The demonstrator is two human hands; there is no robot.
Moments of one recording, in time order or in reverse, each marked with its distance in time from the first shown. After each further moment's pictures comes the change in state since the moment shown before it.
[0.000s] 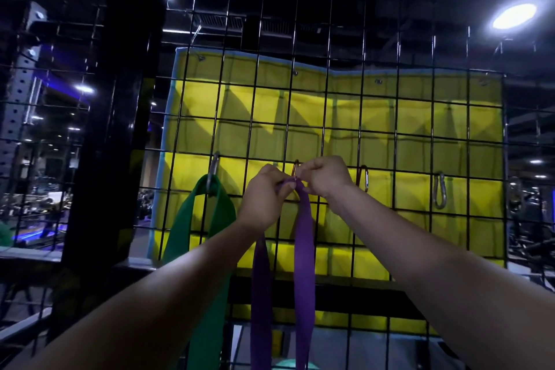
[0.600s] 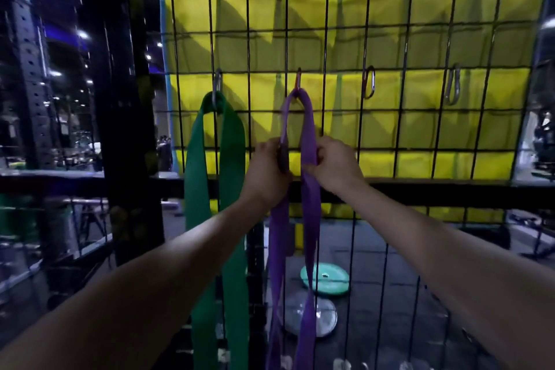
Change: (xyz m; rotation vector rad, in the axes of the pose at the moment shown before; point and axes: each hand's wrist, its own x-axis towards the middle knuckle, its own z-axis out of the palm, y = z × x) left_hand -0.106 0.001 0.007 0.086 -0.093 -0.198; right_hand -0.093 0.094 0.007 -0.392 -0.051 -0.237
